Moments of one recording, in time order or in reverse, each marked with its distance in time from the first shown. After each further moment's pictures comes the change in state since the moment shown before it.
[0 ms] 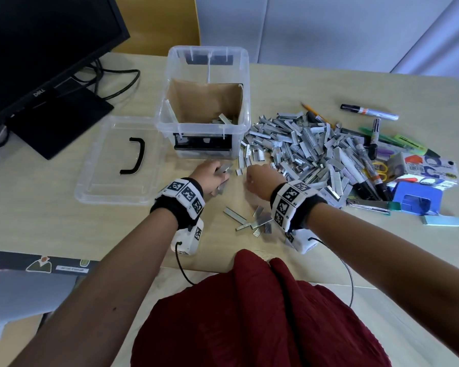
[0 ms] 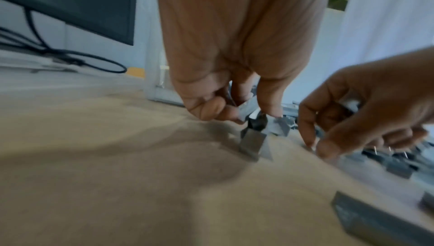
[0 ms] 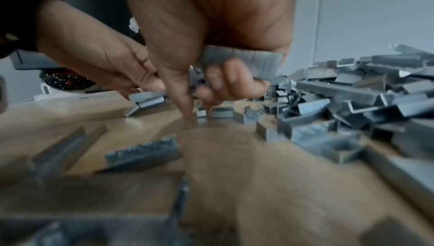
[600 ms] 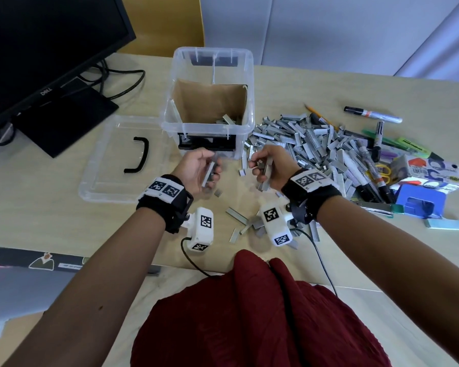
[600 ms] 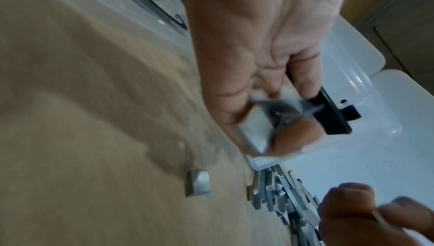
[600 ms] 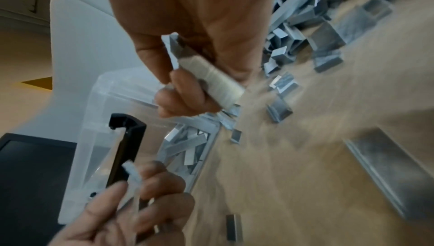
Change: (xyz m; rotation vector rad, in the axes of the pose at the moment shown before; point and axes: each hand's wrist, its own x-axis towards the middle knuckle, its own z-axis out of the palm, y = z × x) left_hand -0.014 -0.005 -0.028 -1.163 -0.227 -0.244; right_hand 0.004 0.002 -0.030 1.586 -0.152 0.251
